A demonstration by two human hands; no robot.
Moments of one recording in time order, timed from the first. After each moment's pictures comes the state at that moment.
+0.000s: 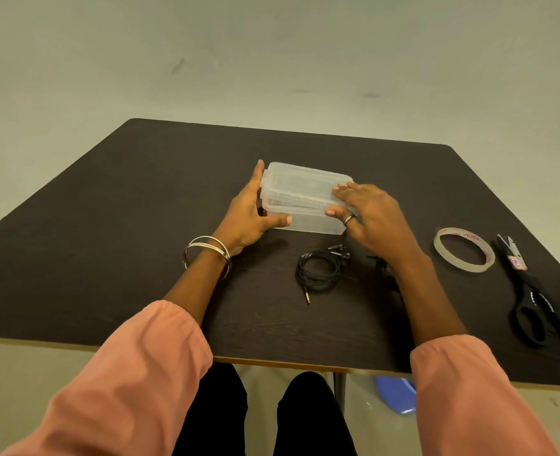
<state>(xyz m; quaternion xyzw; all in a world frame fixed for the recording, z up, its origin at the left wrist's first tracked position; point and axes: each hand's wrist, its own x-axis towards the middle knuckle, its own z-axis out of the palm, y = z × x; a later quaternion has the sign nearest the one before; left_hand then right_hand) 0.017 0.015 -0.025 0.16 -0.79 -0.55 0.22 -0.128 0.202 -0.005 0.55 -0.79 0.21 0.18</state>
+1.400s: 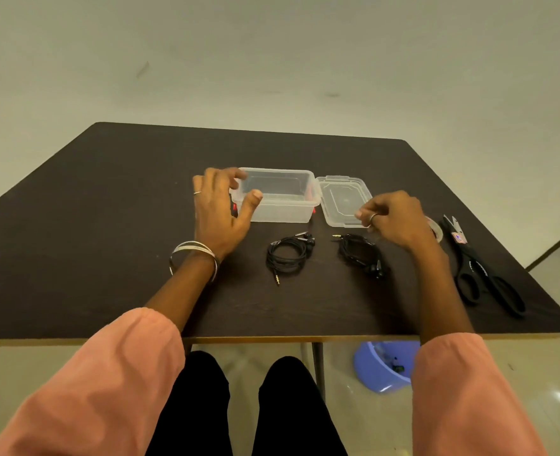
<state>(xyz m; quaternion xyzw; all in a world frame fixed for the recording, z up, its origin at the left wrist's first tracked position) 0.033 0.053 -0.022 0.14 -0.82 -0.24 0.50 -0.124 0.285 0.024 0.30 -0.90 0.31 -0.01</state>
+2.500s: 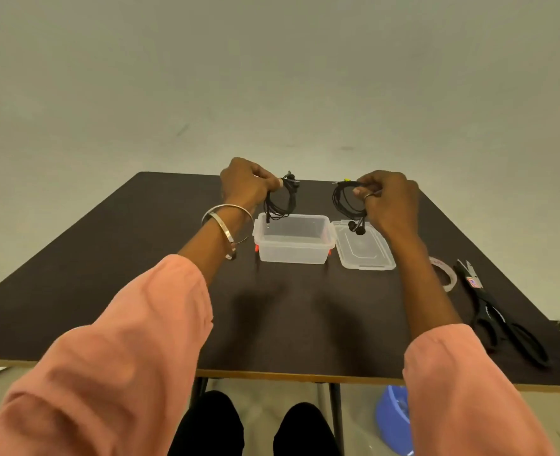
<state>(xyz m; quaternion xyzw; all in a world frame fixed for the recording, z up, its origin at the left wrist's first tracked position) 0.000 0.037 0.098 0.32 -0.75 -0.45 0.36 -0.108 0.228 0.092 0.31 -0.82 0.45 0.18</state>
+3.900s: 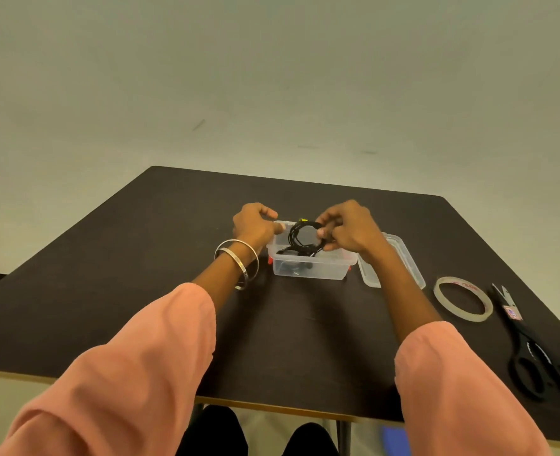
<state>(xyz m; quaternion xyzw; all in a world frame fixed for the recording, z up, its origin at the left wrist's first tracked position) -0.015 0.002 0.021 0.38 -0.73 -0.49 0.28 -0.112 0.147 0.061 0.36 -0.83 0.40 -0.13</state>
